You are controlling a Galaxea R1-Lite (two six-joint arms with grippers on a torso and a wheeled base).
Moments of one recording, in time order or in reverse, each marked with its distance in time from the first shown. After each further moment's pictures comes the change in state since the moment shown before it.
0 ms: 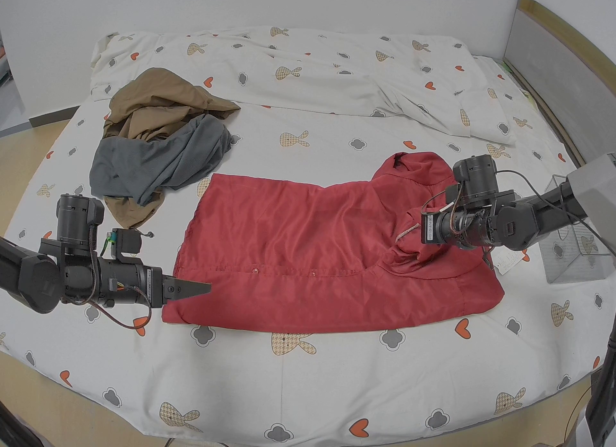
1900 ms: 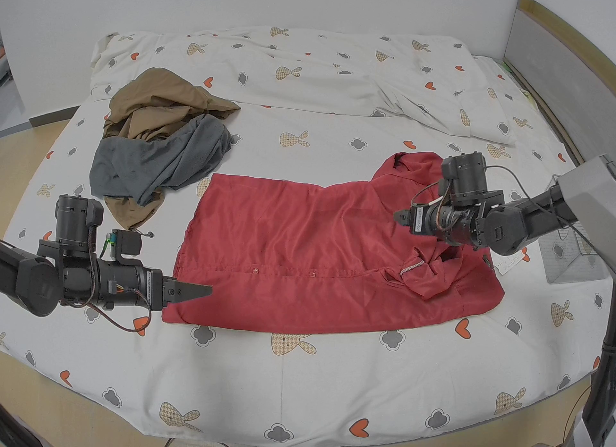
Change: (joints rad) left arm -0.011 -0.018 0.014 0.000 0.000 0.000; right arm 0.048 0.023 -0.017 -0.100 -0.122 0.058
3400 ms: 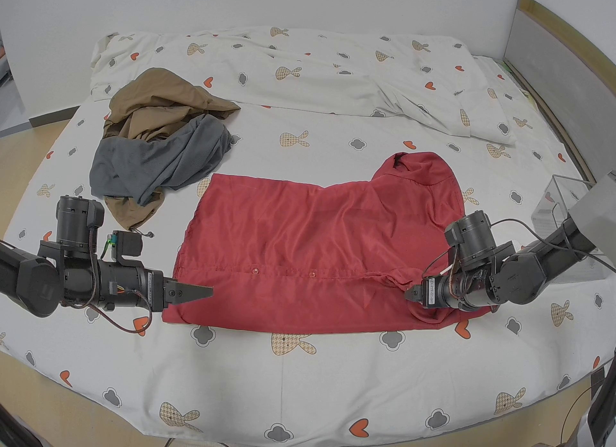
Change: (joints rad) left arm -0.003 0.002 0.003 0.000 0.000 0.000; right arm 0.054 -0.107 0.374 0.087 0.015 0.087
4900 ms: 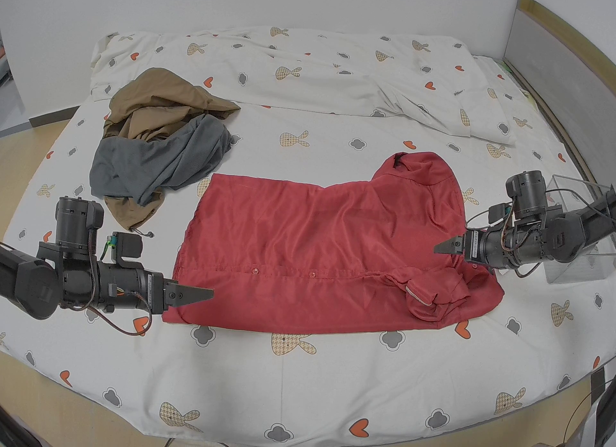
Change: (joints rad) left arm -0.008 -0.012 0.010 0.000 0.000 -0.001; right arm -0.249 -0.107 -0.064 0.016 0.399 -0.053
